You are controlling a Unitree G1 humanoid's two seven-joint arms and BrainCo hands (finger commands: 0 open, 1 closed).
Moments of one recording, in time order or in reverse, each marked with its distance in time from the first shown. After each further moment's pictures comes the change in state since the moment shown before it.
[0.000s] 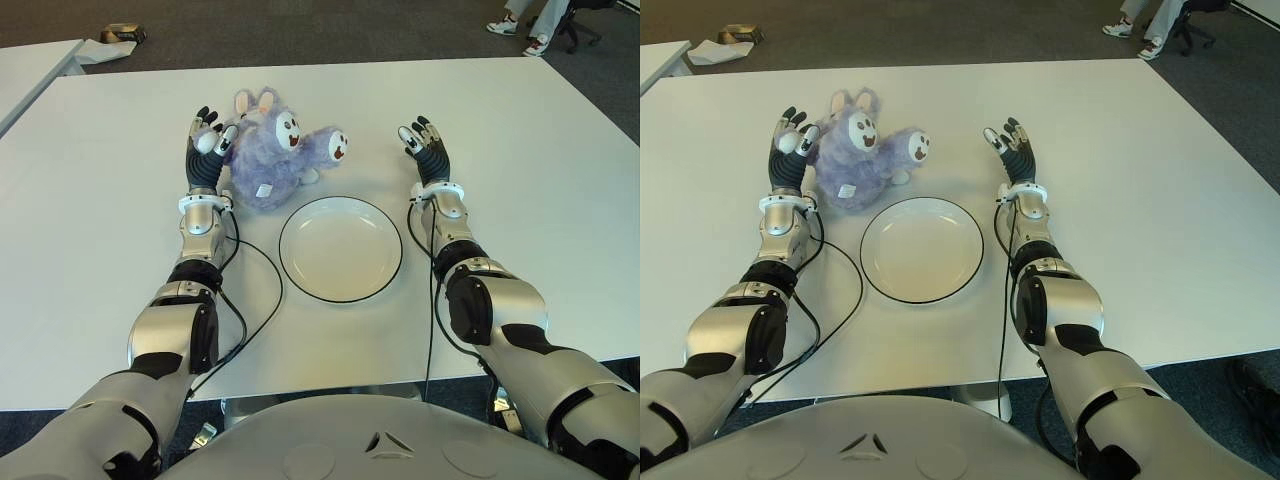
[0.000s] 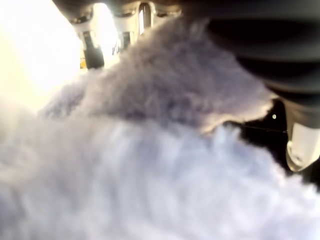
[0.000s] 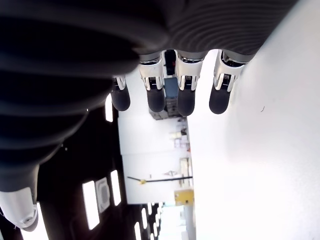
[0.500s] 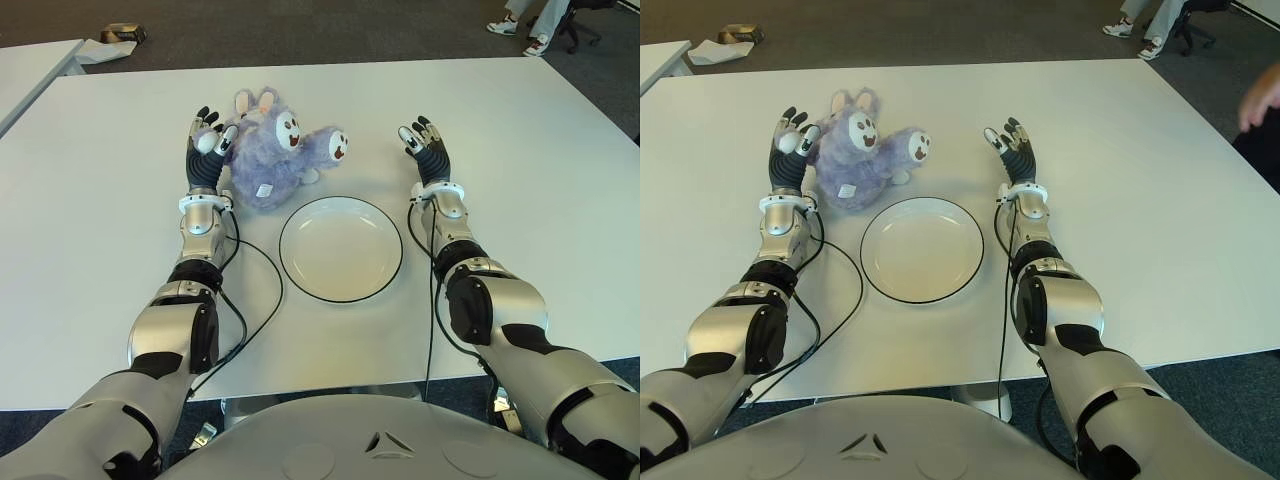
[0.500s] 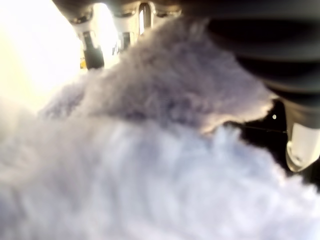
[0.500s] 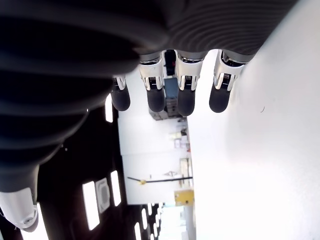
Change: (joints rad) left arm -0.002 0.000 0.001 0.004 0.000 0.000 0.000; right arm 0.000 0.000 0.000 0.000 0.001 0.000 -0.001
